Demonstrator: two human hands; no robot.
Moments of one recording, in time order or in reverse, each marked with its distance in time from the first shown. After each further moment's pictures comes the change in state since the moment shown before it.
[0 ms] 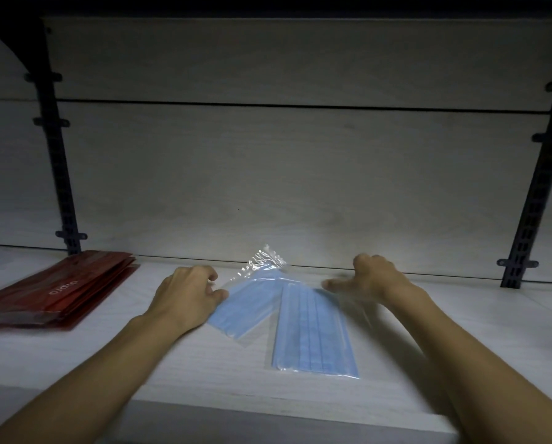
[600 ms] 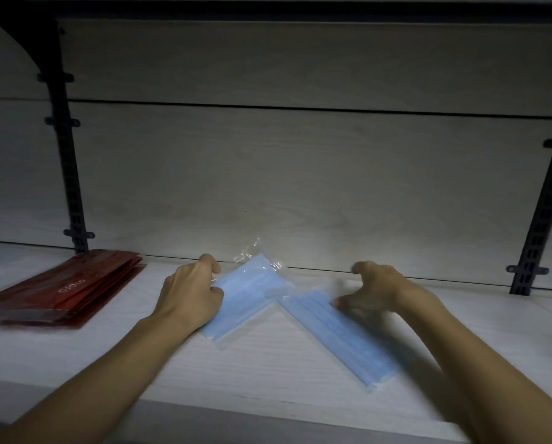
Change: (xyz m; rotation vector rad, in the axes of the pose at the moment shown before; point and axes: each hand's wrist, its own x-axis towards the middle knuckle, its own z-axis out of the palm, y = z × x) left_hand -0.004 0.000 -0.005 -0.048 0.070 -0.042; right_hand -0.004 0.000 -0.001 0.052 -0.101 -0.041
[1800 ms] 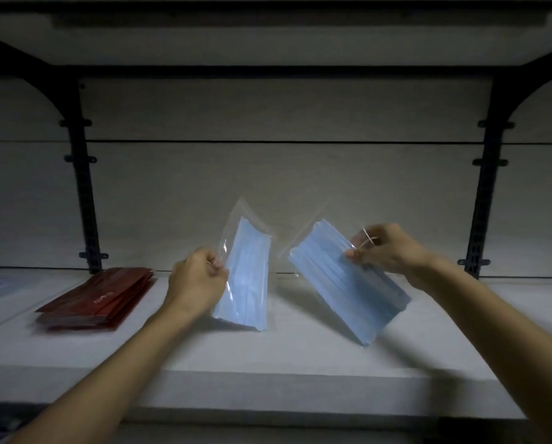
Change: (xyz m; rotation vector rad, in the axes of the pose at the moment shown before) left_hand -0.034 0.028 -0.065 -0.355 0.139 -0.041; right_hand -0.092 -0.012 -0.071 0.599 0.248 -0.157
